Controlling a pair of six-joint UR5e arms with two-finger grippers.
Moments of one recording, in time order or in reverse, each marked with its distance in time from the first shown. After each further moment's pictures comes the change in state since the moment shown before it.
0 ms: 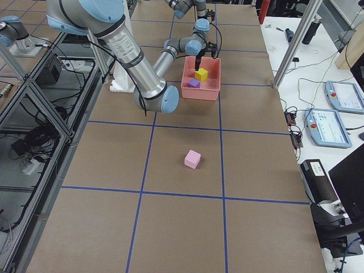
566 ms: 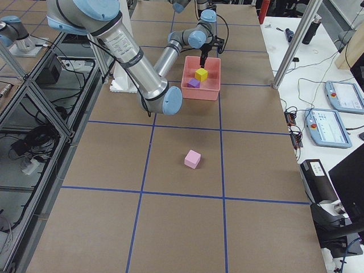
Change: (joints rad) left arm -0.012 -0.089 -0.255 0.374 -0.008 -0.076; right arm 0.119 -0.064 0.169 -0.235 0.022 -0.075
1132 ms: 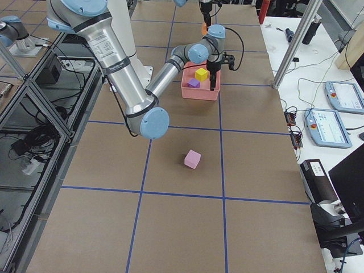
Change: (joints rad) left arm 0.013 -0.382 -0.094 0.363 -0.103 -0.310; right arm 0.247 -0.336 0.174 -0.062 0.077 -0.612
